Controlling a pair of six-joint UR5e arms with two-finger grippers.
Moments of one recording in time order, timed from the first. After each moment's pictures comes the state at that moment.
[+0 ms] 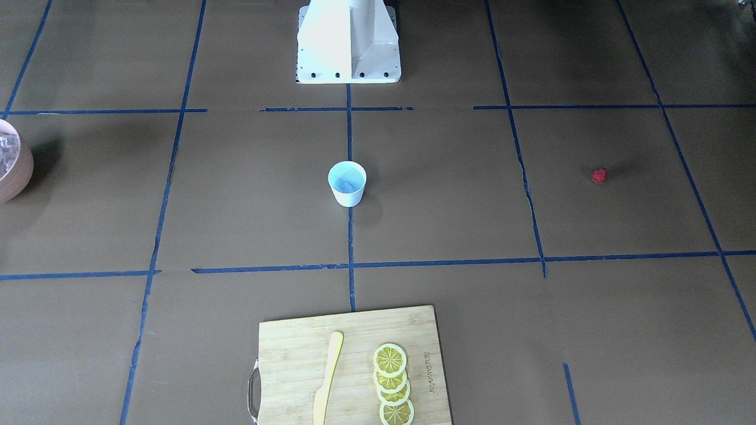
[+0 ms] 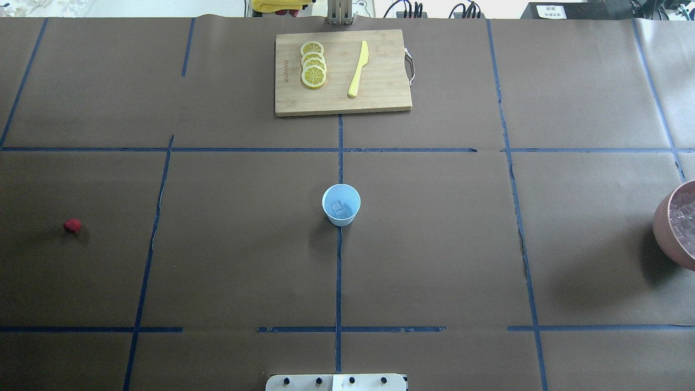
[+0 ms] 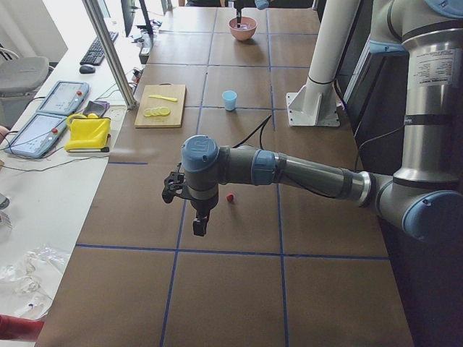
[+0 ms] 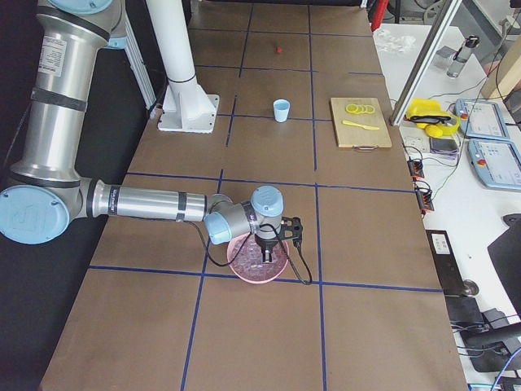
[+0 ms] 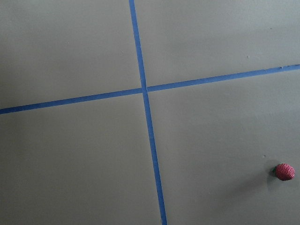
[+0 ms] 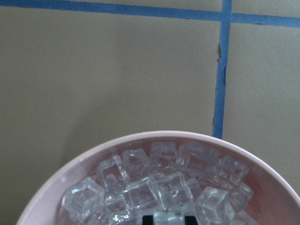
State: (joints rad) left arm -1.60 -1.52 -1.84 -1.39 -2.35 0.14; right arm 1.23 -1.81 1.67 -1.11 2.26 0.41
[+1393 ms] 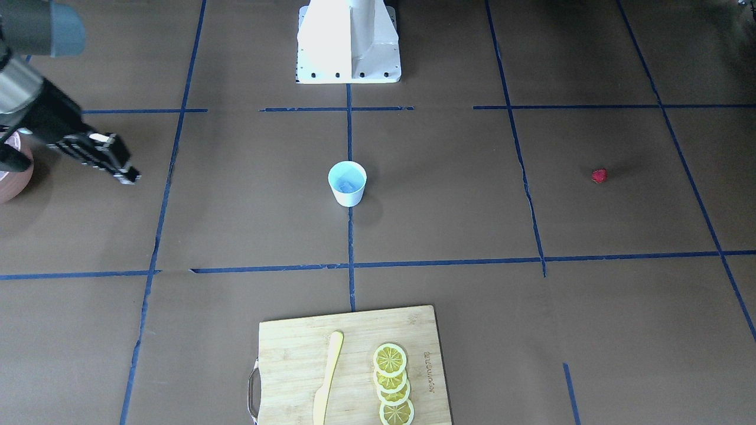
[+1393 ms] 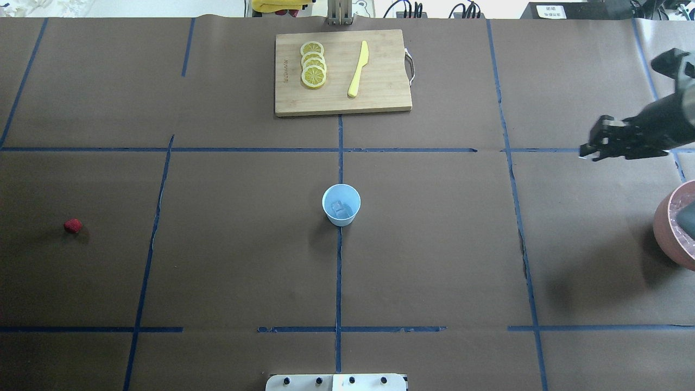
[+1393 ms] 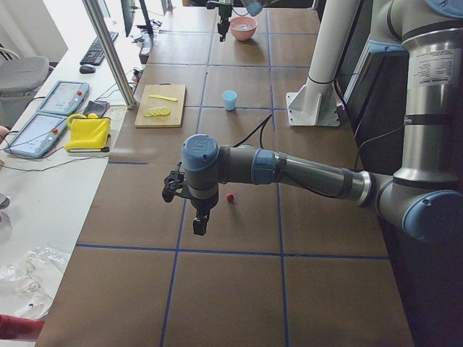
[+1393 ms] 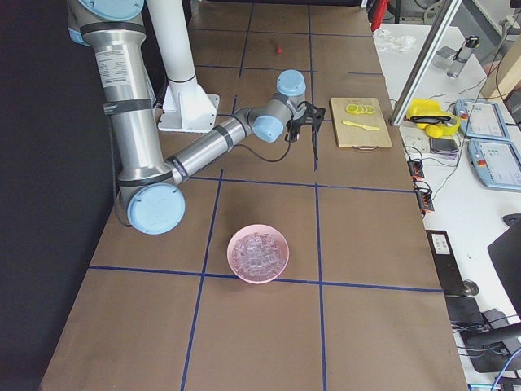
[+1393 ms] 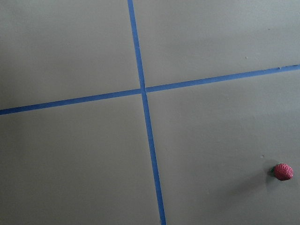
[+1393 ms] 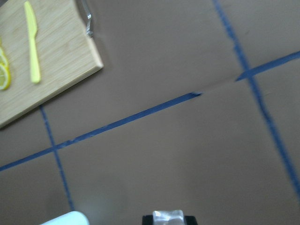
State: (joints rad) left arm -1.61 -1.52 -1.85 -1.39 -2.36 0.14; right arm 0.87 -1.29 1.94 -1.20 2.21 1.51
